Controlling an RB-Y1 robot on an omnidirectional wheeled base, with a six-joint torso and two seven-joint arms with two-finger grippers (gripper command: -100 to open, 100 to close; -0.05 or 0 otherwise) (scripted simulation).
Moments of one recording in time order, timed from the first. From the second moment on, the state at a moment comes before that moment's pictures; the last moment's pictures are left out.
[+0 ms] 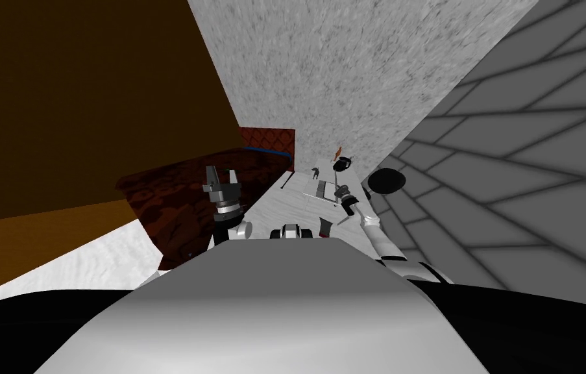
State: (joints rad) left arm 0.48 -0.03 -0.05 -2.33 -0.07 -0.57 0.16; right arm 0.01 -0.62 -0.04 -1.38 1.05 -0.08 1.16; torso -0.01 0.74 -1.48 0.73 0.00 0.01
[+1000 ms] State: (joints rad) left arm 0.48 -0.03 -0.05 -2.33 -0.07 -0.57 0.16; right arm 0.01 -0.42 -0.09 -1.42 1.10 -0.07 1.24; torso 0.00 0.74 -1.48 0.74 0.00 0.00
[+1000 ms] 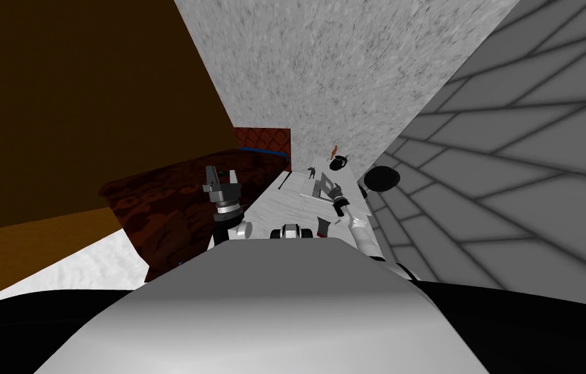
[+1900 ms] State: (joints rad) left arm 0.48 -0.03 -0.05 -2.33 -0.07 -0.57 0.16; right arm 0.02 -0.24 -0.12 -1.46 1.14 -0.05 1.30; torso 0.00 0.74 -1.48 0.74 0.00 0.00
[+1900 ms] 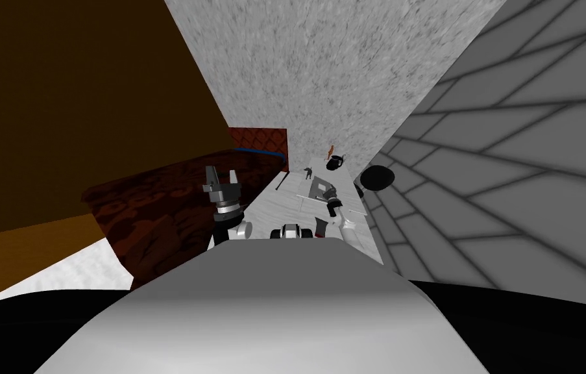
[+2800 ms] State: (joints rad) left arm 0.48 -0.03 -0.05 -2.33 -0.07 -0.57 0.16; right arm -0.05 -0.31 -0.07 -1.41 1.10 0.05 1.23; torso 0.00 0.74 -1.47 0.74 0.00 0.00
